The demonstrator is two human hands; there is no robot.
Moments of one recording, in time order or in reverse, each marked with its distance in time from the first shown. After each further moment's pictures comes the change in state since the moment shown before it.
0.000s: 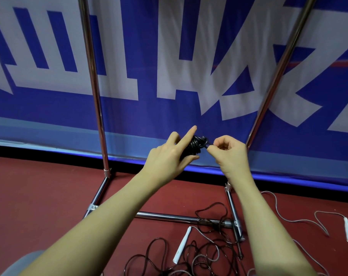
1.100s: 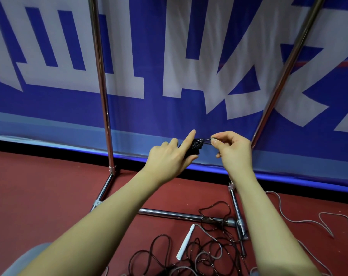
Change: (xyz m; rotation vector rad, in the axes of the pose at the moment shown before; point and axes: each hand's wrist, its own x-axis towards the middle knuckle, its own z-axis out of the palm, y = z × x) left_hand 0.001 -0.023 0.021 0.351 0.340 0.231; right_hand 0.000 -0.006 0.008 -0.076 0.039 -0.025
